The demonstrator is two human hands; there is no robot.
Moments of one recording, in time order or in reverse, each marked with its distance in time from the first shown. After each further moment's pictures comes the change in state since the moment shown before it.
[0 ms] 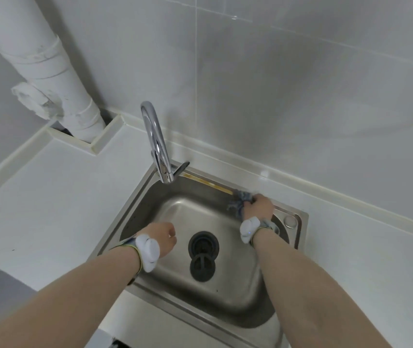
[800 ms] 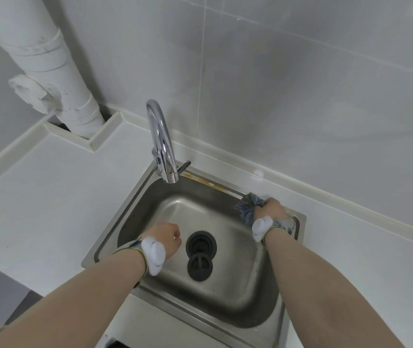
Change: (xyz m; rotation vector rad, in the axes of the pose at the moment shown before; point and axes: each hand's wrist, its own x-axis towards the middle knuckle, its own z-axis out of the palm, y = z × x) left_hand -0.002 0.010 0.006 -0.012 0.028 0.069; right_hand 0.012 0.015 -0.024 -0.160 -0.068 0.146
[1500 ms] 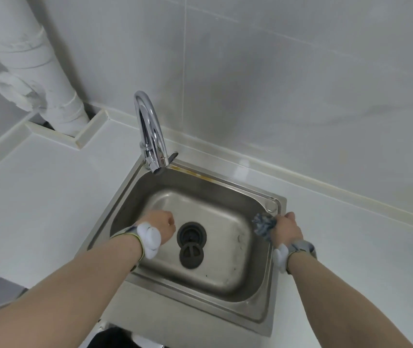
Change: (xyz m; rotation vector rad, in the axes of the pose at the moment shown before) left_hand -0.018 0.009 -0.009 0.082 0.026 0.051; right_hand -0.060 0.106 -0.029 -0.255 -0.058 -0.123
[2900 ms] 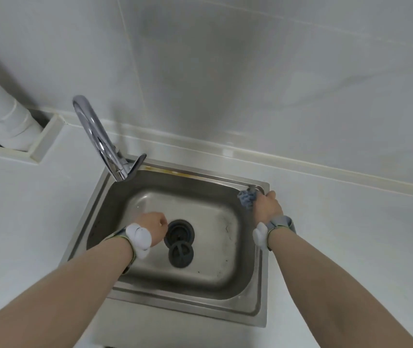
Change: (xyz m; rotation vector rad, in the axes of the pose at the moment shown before) left_hand 0.039 0.028 0.005 0.015 -0.080 0.057; right_hand 0.048 -0.002 0.008 -0.078 0.016 -0.013
